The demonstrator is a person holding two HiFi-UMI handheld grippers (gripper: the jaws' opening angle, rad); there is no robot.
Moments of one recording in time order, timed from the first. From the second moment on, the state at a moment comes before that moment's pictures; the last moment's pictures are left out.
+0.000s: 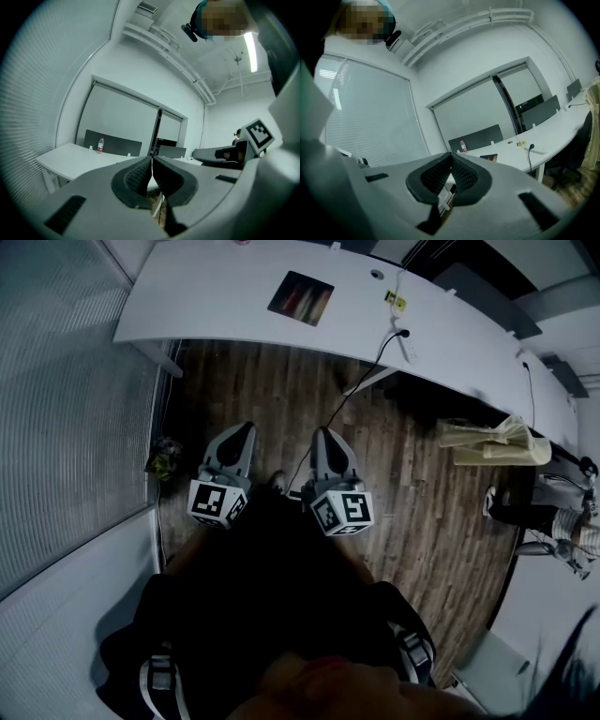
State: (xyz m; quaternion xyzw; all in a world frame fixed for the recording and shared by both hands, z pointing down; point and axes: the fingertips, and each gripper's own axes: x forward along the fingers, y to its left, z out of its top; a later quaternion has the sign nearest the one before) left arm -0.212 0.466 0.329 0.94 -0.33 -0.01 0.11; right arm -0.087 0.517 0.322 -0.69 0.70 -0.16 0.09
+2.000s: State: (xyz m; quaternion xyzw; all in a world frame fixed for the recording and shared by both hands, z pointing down) left arm -0.119 0.168 0.395 0.92 -0.32 0.05 0.20; right arm 0.010 0.228 0.361 -0.71 0.68 -0.19 0.04
